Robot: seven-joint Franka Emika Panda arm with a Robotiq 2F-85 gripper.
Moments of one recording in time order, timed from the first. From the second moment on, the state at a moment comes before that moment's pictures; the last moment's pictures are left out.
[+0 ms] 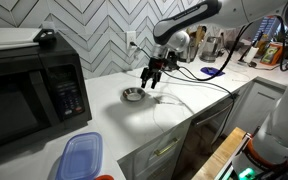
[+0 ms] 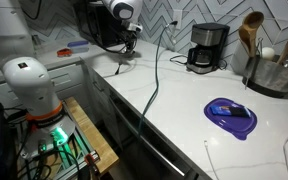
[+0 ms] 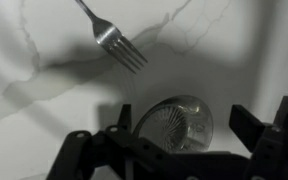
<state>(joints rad) 0.10 0.08 0.09 -2.06 0.50 2.06 -0.26</state>
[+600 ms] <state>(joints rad) 0.05 0.15 0.09 -2.05 0.64 2.11 -0.32</state>
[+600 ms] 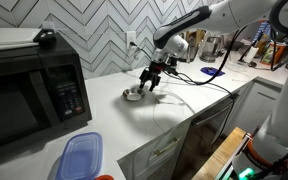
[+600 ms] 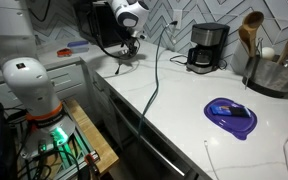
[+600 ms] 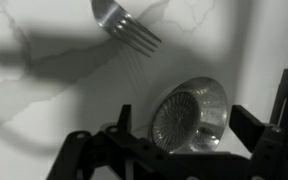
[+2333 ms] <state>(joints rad) 0.04 0.33 0.10 -1.91 0.78 2.12 -0.34</state>
